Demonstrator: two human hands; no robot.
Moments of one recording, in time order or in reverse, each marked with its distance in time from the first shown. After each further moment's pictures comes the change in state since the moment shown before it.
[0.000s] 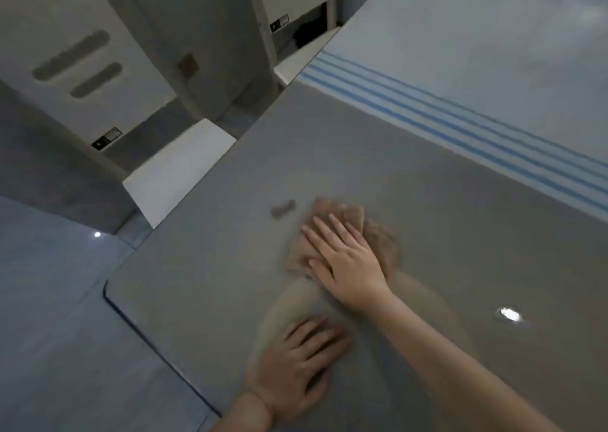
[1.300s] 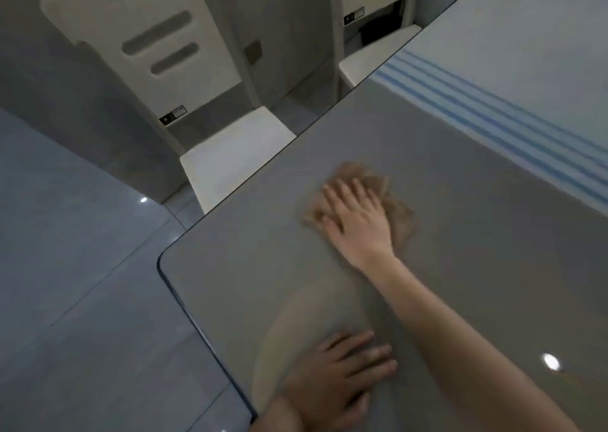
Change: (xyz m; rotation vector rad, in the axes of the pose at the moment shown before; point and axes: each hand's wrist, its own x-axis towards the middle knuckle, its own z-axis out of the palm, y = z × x) left_hand -0.002 -0.002 0.003 0.038 0.035 -0.003; right_hand 0.106 -0.036 0.007 0.044 0.015 0.061
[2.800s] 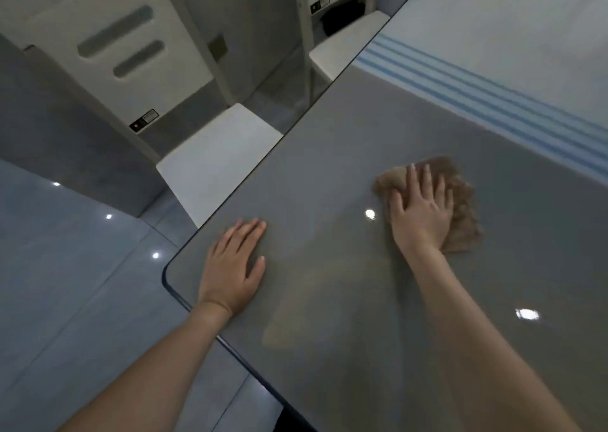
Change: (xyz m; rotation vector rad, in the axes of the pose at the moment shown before) left_hand -0.049 -0.188 -0.081 0.057 0.221 -0.588; right_hand -0.029 0.034 -0.010 0.024 0.187 0.632
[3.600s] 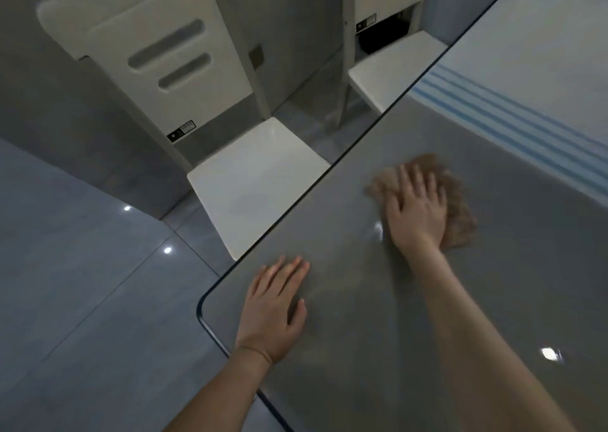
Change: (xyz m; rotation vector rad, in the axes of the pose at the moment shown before) left_hand 0.002 -0.003 -0.002 -0.090 -0.027 -0.005; right_hand 0.059 -0.101 0.027 0.012 -0.037 -0.162
